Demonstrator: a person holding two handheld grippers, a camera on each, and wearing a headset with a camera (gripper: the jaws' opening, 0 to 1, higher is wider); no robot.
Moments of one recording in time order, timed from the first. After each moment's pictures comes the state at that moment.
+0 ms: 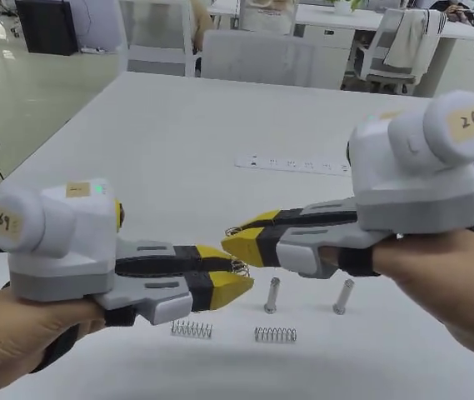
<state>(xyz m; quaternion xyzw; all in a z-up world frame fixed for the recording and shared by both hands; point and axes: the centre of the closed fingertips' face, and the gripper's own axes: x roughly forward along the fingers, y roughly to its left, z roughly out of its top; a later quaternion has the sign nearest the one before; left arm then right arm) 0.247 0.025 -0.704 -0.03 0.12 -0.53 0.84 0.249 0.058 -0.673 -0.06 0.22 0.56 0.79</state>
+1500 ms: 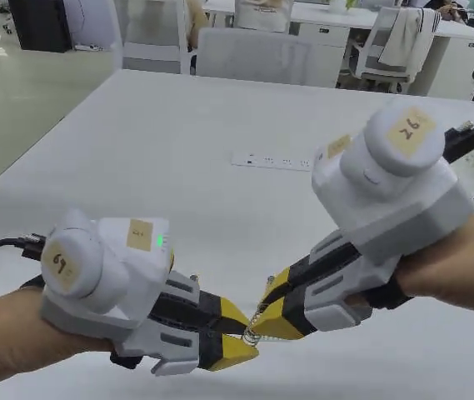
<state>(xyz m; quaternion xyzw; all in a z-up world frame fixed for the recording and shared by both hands) 0.202 0.001 -0.753 0.17 0.16 -0.62 0.75 0.198 0.023 -0.726 -0.26 0.36 0.61 0.66</state>
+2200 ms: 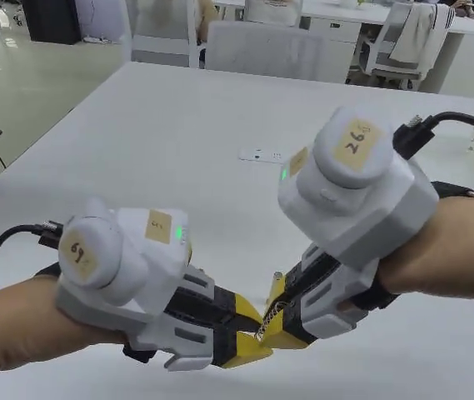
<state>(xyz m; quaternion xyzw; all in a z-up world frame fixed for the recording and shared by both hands) 0.200 -0.005 -0.748 0.17 0.16 -0.63 0.74 0.195 0.020 -0.744 -0.33 0.39 0.61 0.61</state>
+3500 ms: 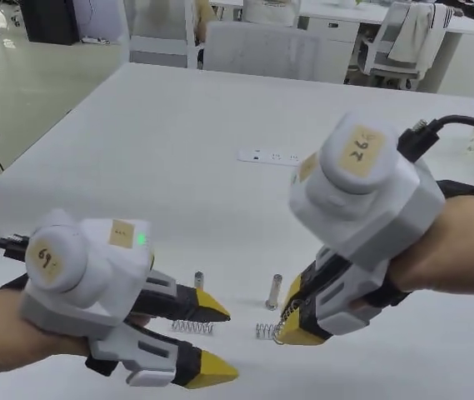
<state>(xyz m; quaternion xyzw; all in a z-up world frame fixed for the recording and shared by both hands) 0.208 0.033 -0.769 0.13 0.21 -0.59 0.77 0.209 0.002 -0.749 -0.35 0.40 0.59 0.61</state>
